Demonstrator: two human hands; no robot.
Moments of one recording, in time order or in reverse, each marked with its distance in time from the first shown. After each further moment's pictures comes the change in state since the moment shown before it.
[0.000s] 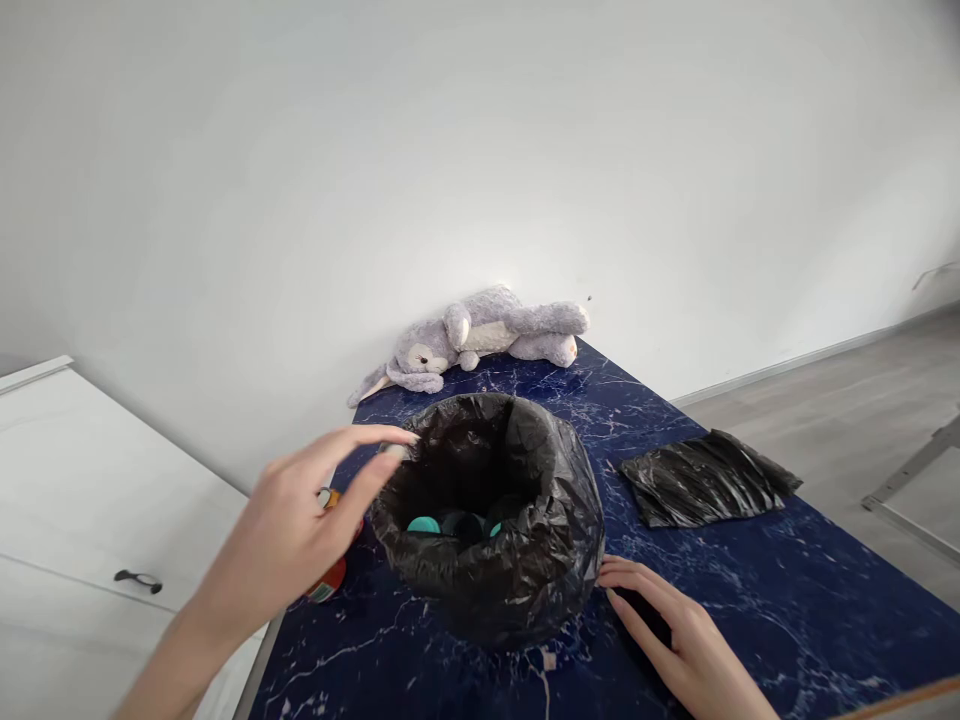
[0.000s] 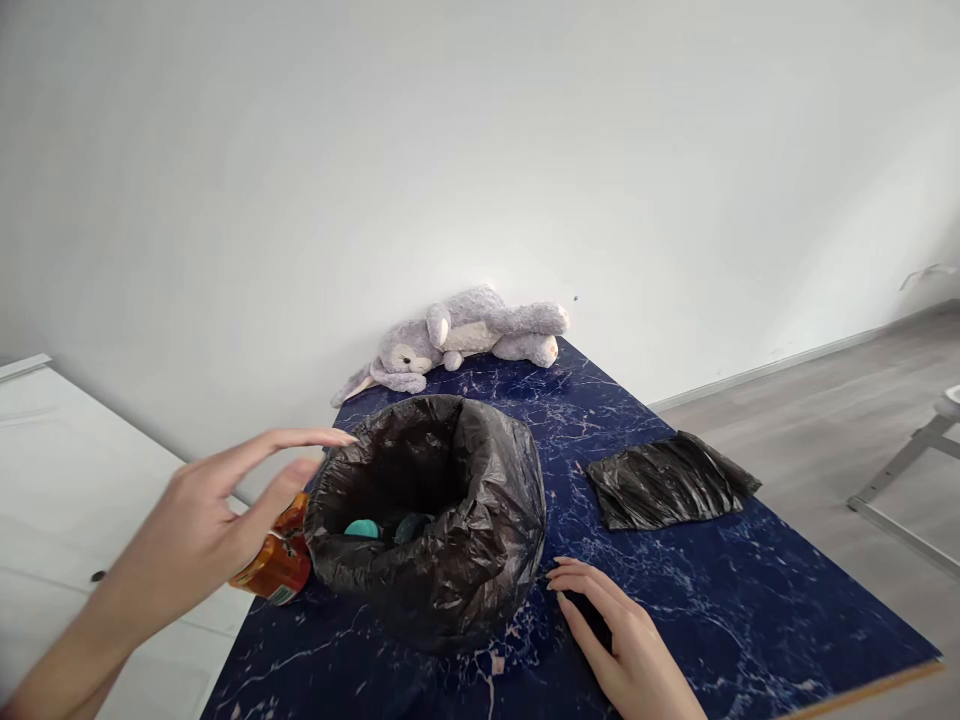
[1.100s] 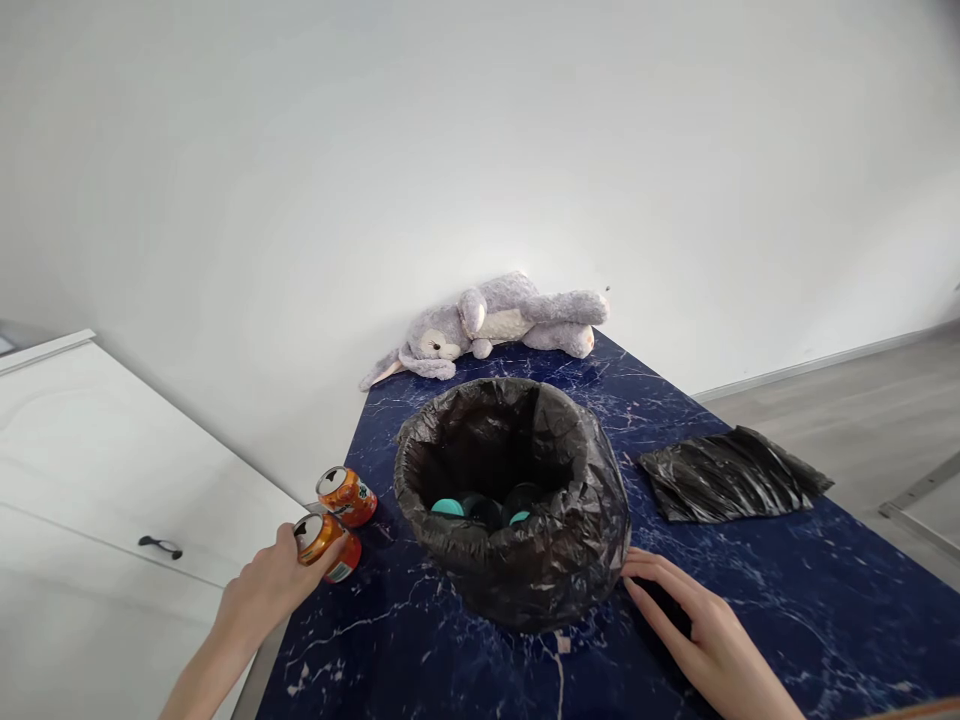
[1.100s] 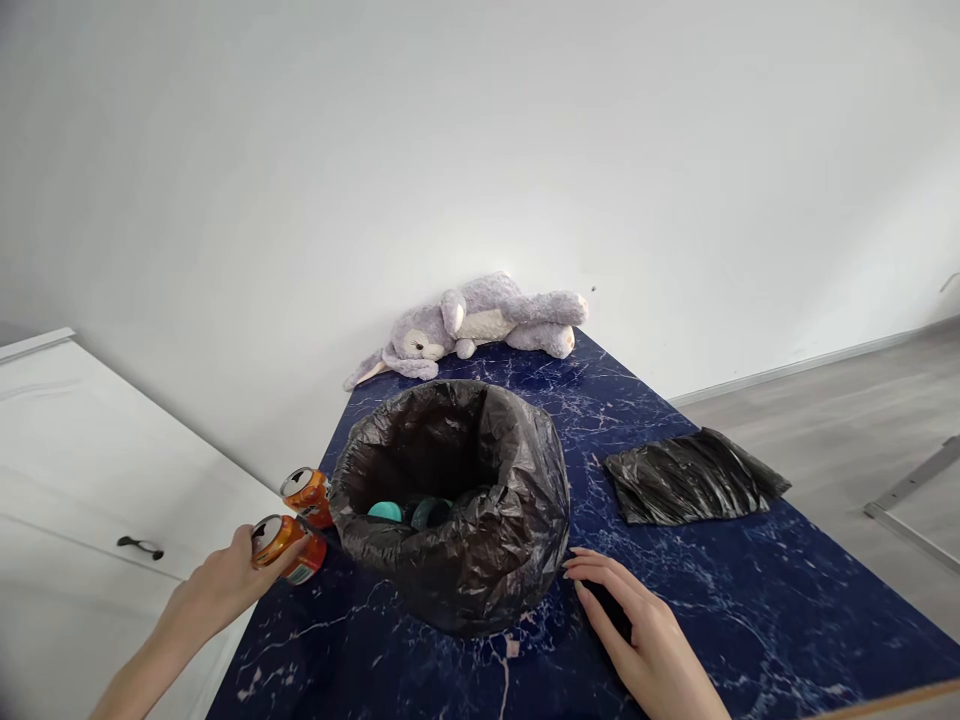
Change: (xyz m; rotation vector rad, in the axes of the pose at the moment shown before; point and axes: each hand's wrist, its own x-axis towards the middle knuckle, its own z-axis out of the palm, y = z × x) left_hand -0.061 -0.208 0.069 0.369 -0.261 -0.746; right_hand -0.003 0.009 0.001 -0.071 0.020 -0.038
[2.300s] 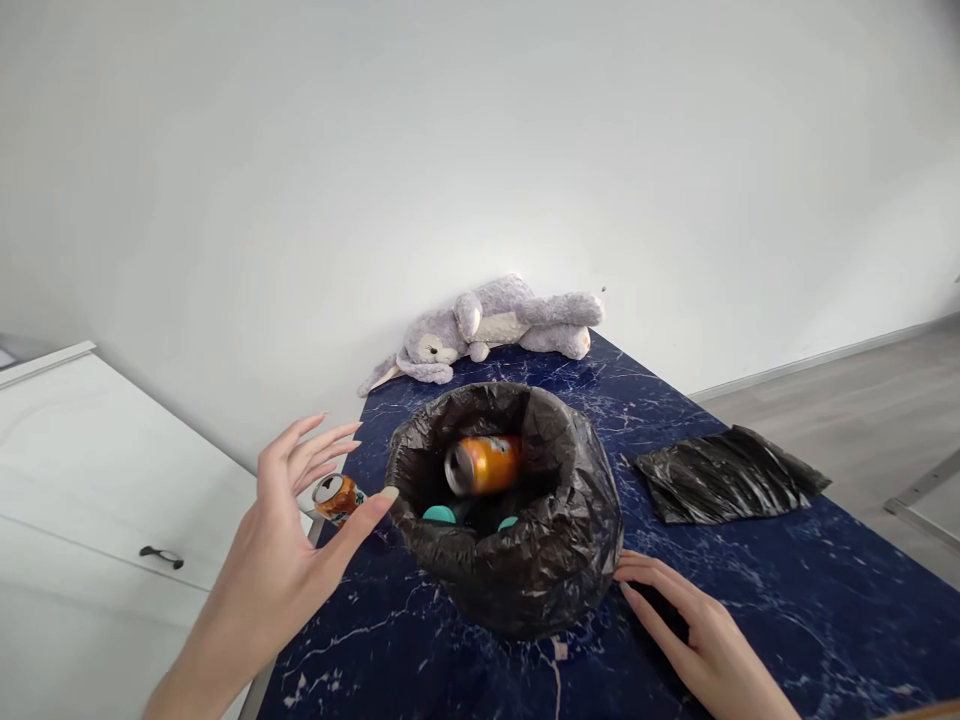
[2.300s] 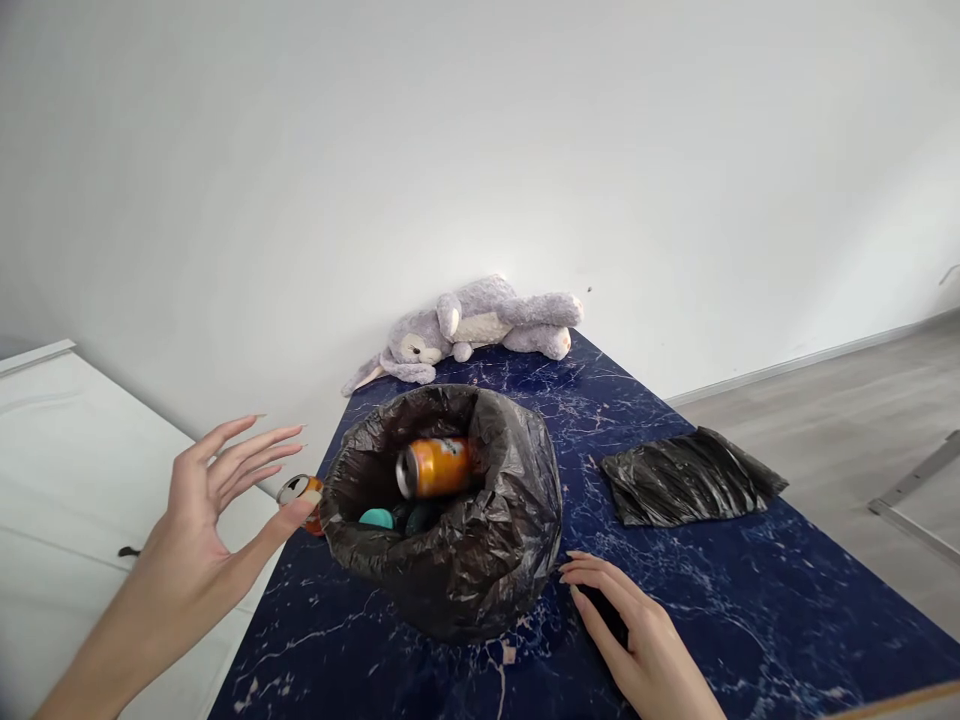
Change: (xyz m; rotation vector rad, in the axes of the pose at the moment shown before) left_hand -0.087 0.099 -0.079 -0.572 0.480 0.717; right_hand 0.000 0.000 0.002 0.017 0.033 -0.046
